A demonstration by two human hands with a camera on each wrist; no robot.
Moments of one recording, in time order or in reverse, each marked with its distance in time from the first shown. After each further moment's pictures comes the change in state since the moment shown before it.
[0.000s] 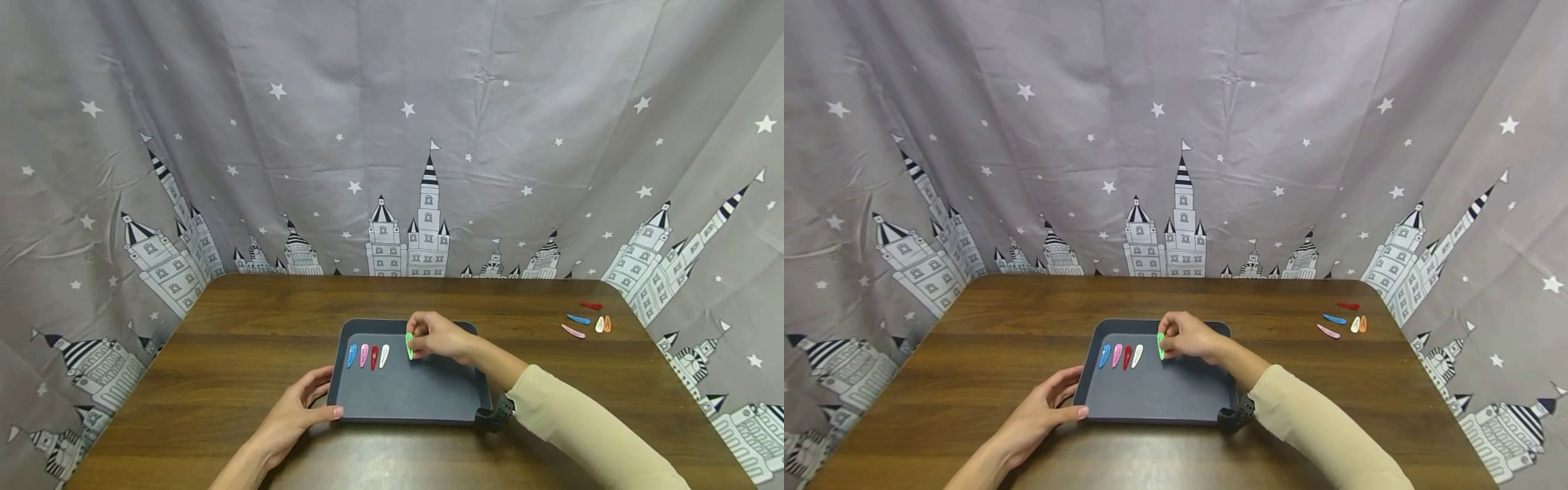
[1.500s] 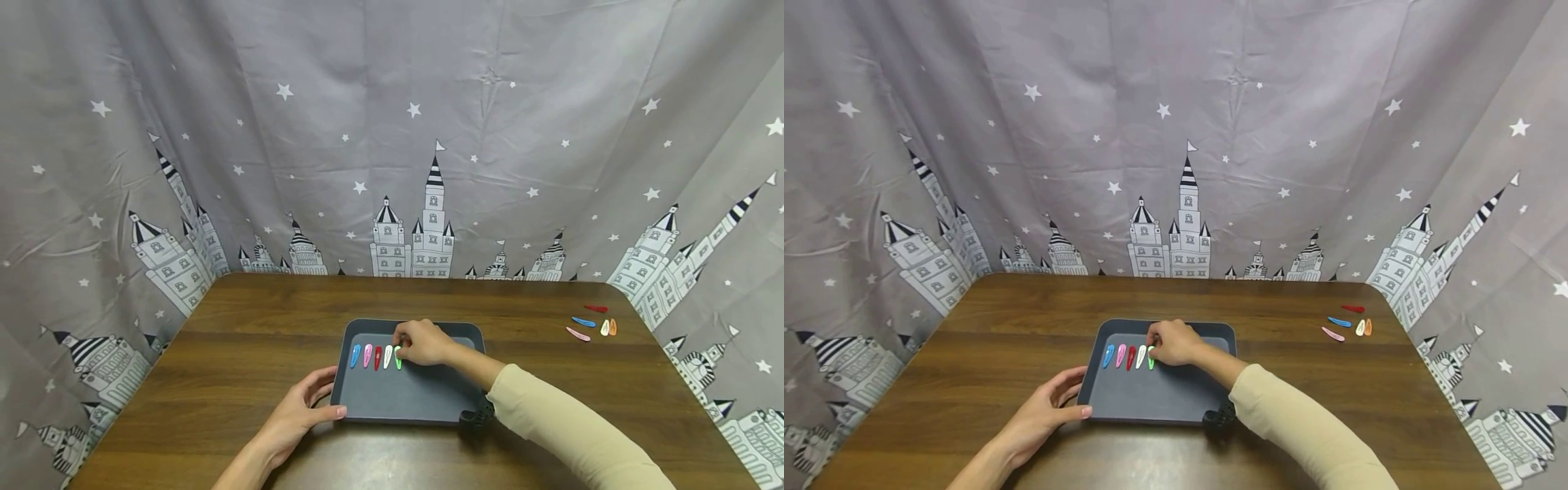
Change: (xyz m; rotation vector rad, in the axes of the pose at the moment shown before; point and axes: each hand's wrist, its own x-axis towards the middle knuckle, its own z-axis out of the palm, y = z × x) left_hand 0.001 -0.002 0.000 -0.001 0.015 -0.006; right_hand 0.022 -0.004 0.029 -0.757 0.102 -0.143
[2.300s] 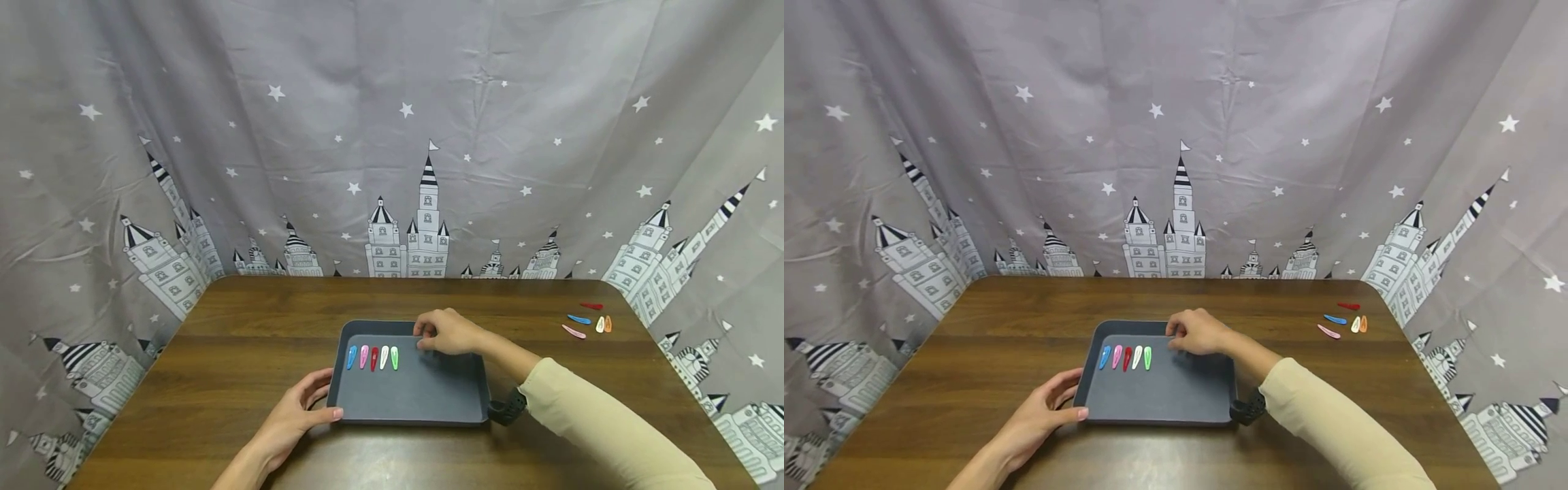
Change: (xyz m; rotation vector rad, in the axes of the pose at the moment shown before) left_hand 0.000 0.001 0.000 0.001 -0.009 -0.013; right_hand -0.028 0.020 -0.050 0.034 -0.049 -0.044
